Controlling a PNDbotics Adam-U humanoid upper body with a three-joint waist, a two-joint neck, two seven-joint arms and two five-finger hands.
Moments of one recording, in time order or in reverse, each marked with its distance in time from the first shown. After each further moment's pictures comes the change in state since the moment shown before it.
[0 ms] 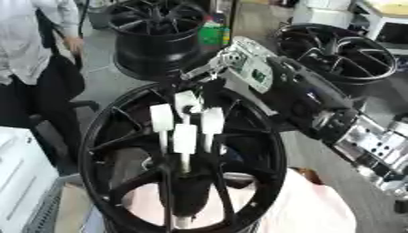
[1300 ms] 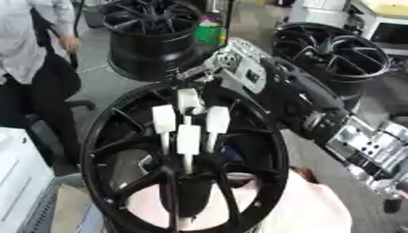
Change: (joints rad) left arm 0.000 -0.009 0.000 0.000 -0.010 -0.001 0.000; right arm 0.009 0.019 -0.033 0.024 0.042 -0.010 -0.009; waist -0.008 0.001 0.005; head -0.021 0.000
